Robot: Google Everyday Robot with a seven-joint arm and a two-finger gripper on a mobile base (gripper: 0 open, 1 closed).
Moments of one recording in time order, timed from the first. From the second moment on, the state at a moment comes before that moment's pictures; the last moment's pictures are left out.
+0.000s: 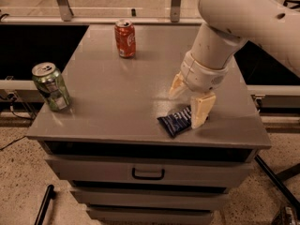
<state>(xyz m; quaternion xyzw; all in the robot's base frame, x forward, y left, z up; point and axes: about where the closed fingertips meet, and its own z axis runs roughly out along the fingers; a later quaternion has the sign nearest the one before) 0.503 -0.098 0.847 -0.86 0.50 0.04 0.10</state>
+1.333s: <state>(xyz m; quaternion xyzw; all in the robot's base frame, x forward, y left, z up) 0.509 -0.116 0.892 -0.83 0.51 0.07 0.20</state>
